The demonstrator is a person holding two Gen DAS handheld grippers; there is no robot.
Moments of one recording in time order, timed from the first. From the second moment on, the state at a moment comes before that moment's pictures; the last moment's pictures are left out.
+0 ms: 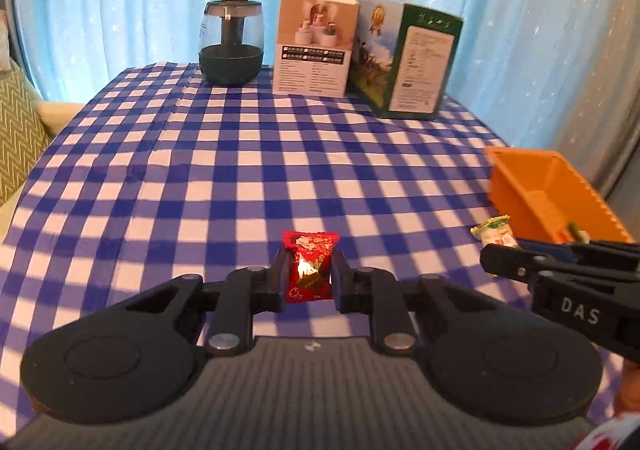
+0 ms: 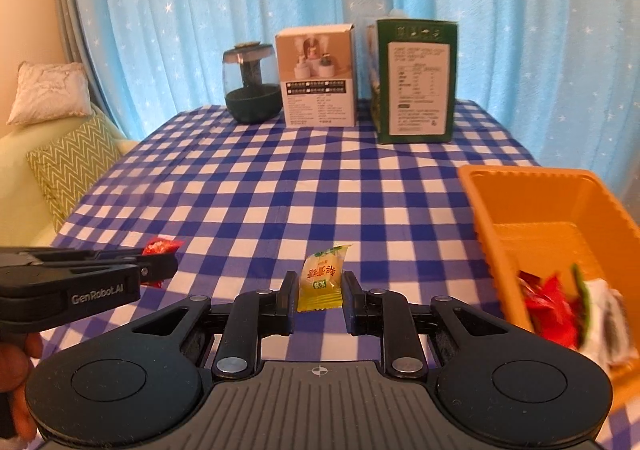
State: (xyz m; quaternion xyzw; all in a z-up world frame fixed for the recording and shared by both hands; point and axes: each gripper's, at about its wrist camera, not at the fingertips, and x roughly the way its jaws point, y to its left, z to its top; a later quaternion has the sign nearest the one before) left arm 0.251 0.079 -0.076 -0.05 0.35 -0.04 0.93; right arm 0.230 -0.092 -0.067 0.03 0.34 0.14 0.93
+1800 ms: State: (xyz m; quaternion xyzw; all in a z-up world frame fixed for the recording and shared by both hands) left arm 0.149 -0.096 -0.024 -0.02 0.36 -0.14 0.92; right arm 0.107 -0.265 -0.017 0.12 0.33 0.02 0.94
